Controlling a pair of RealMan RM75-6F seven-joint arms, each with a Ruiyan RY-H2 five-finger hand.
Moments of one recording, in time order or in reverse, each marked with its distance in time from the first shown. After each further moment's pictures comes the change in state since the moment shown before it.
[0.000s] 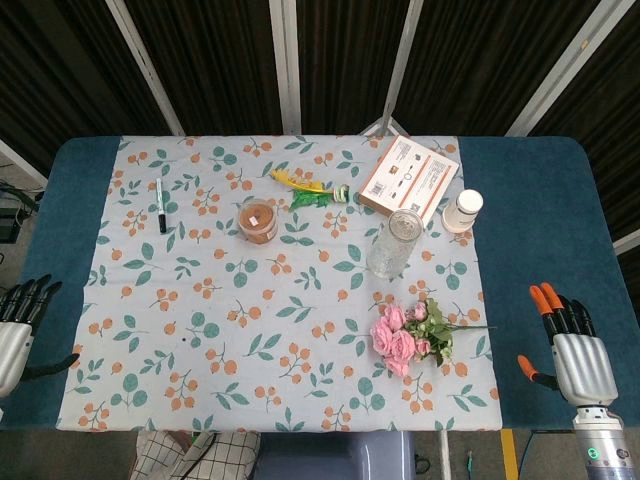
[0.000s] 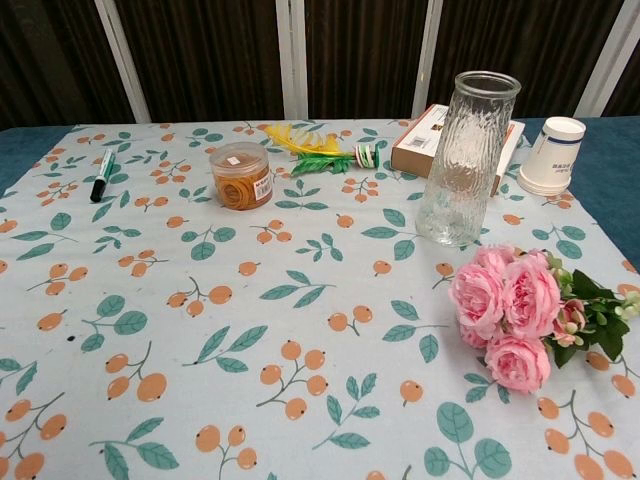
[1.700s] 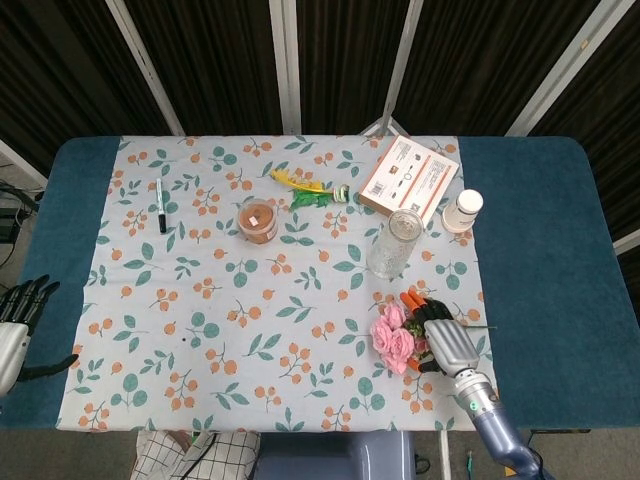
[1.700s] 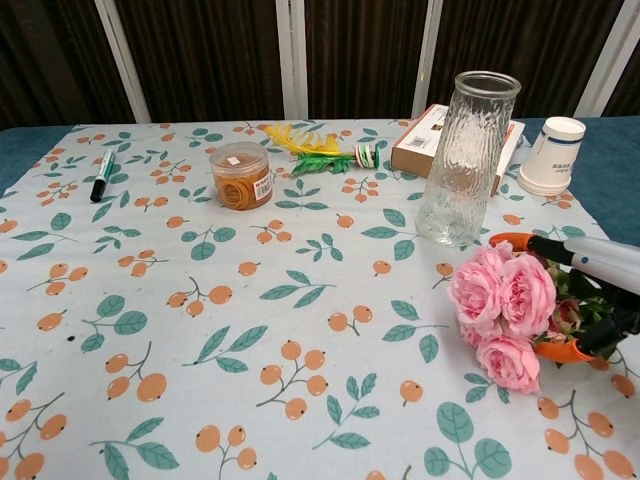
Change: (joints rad) left arm -0.001 0.015 0.001 -0.011 -0.011 -0.015 -0.048; right arm 0.277 -0.318 0.064 0.007 0.236 -0.417 -0.138
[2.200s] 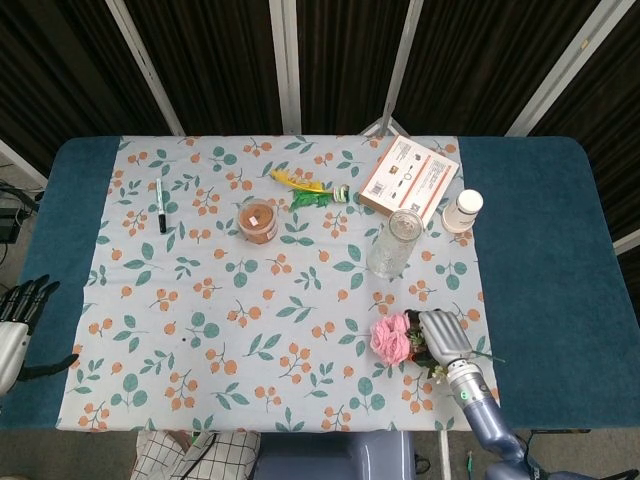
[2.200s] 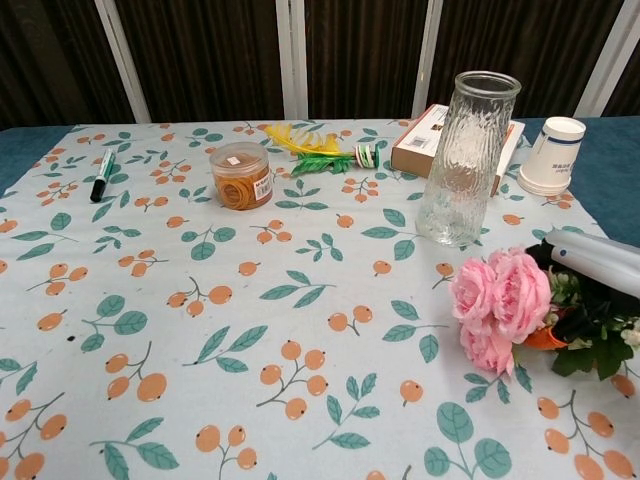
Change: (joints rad) left arm -0.002 0.003 -0.002 -0.004 -0.004 -0.004 0.000; right arm 0.031 -0.063 0.017 0.079 0.003 0.022 0.013
